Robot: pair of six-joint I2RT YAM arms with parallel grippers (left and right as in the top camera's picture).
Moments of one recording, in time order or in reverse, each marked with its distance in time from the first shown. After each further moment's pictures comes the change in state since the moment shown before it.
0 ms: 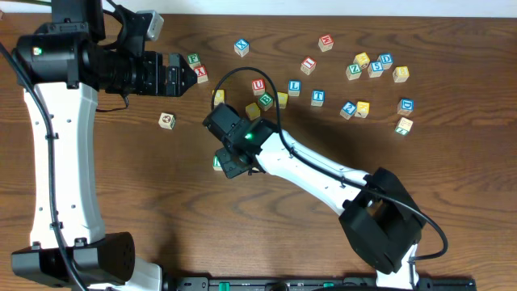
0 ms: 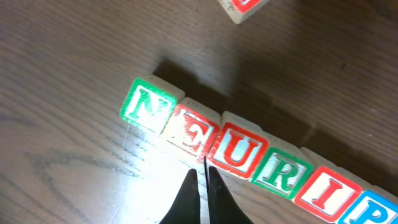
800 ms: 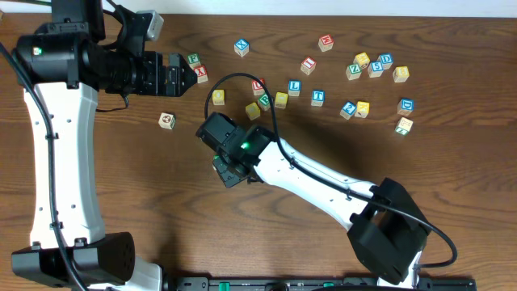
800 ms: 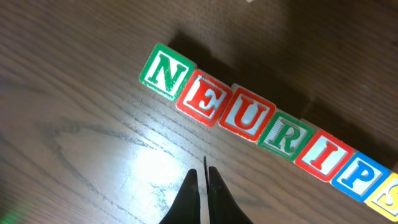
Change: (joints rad) left arm 0.000 0.000 0.000 0.000 0.000 0.000; right arm 0.054 -0.049 0.000 -0.075 0.043 0.001
